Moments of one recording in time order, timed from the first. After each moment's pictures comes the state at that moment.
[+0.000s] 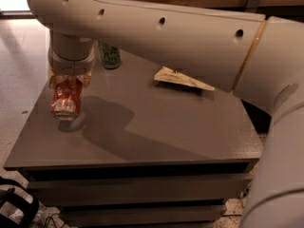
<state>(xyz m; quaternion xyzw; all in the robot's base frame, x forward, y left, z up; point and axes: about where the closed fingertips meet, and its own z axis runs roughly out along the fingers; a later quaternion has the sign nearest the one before) 0.569 0.209 0.872 -0.16 0.96 0.16 0.18</state>
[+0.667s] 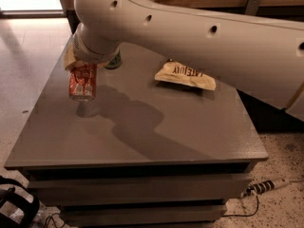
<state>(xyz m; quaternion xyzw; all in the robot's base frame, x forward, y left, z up) 0.612 0.172 0.901 -0.17 0.92 0.21 0.29</state>
